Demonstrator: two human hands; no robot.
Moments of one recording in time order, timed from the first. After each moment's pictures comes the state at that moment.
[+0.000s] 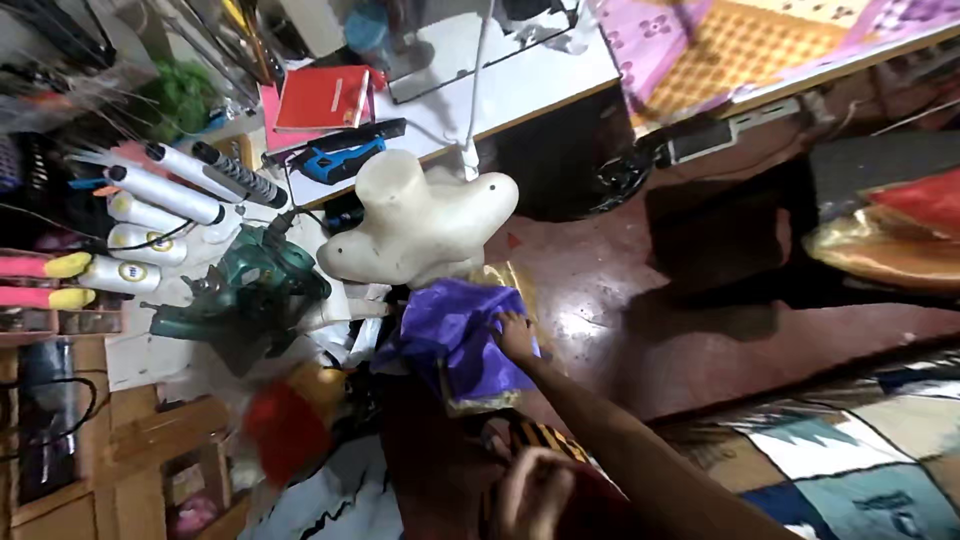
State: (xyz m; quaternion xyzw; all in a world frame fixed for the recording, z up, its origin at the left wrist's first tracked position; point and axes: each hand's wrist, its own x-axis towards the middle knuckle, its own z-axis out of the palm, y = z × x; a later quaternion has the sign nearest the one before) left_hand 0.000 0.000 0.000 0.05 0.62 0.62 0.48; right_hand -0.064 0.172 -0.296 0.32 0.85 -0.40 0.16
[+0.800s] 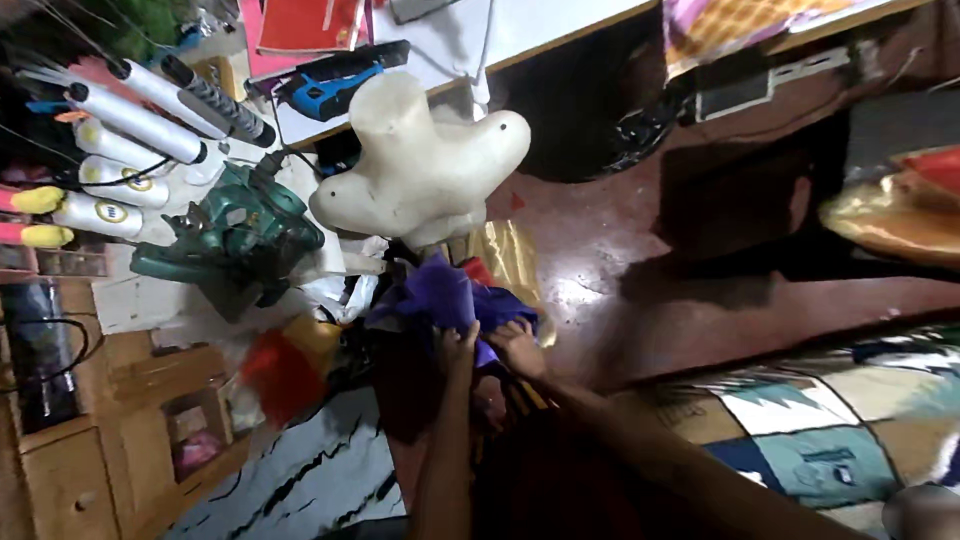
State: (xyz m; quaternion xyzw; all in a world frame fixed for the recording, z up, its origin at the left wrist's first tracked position) left_hand -0.050 0.001 -0.231 -0.16 0.83 0.40 0.36; right_hand 0.041 0.121 -0.269 0.09 0.92 -0.38 0.03
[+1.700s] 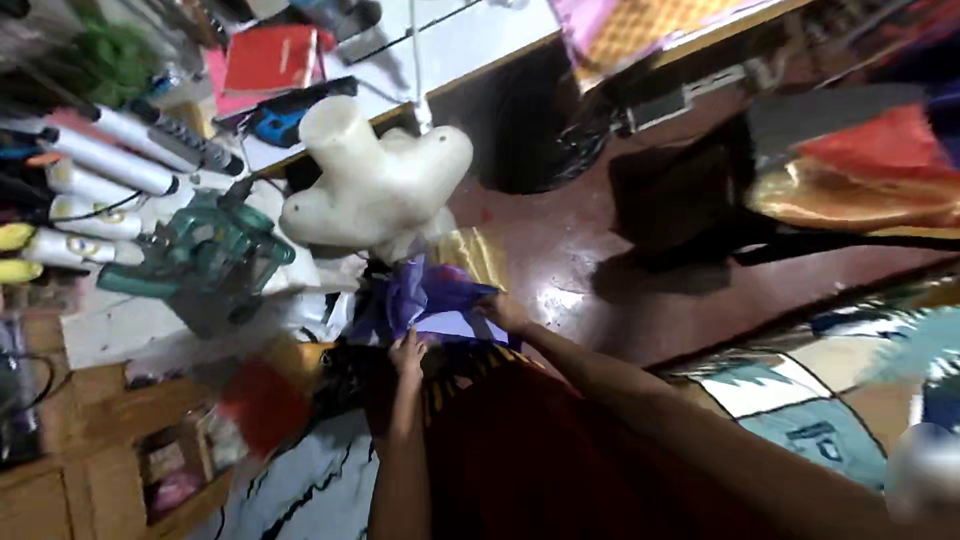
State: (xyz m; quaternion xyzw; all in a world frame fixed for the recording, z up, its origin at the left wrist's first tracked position) left_hand -0.065 -0.026 -0.218 -0.30 0.73 0.54 0.29; right_hand 0.010 0.194 -0.268 0.18 0.85 -0.46 0.19
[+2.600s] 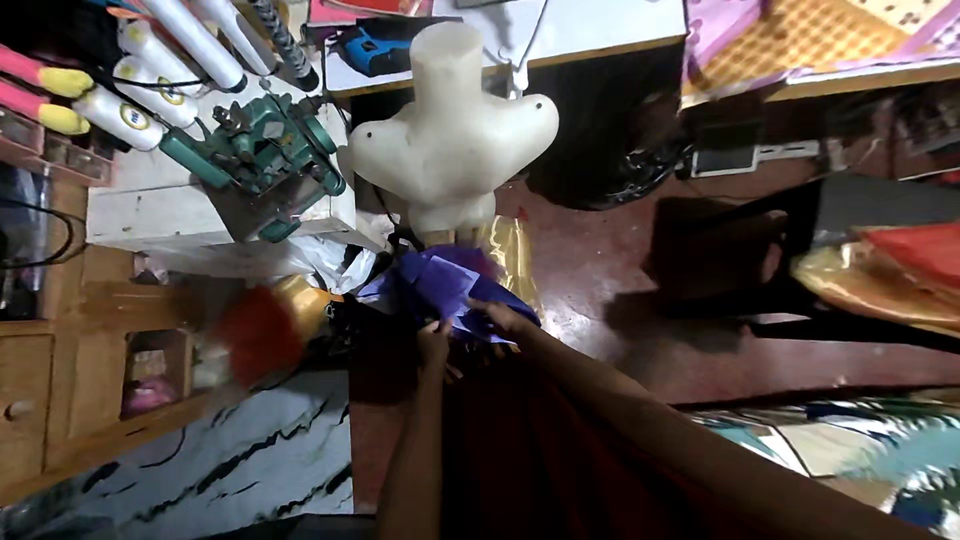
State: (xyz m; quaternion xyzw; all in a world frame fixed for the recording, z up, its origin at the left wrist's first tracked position) left_hand -0.022 -0.055 -0.248 -0.15 0.83 0.44 0.31; right_hand -0.008 0.116 -0.272 0.37 0.55 -0.68 0.32
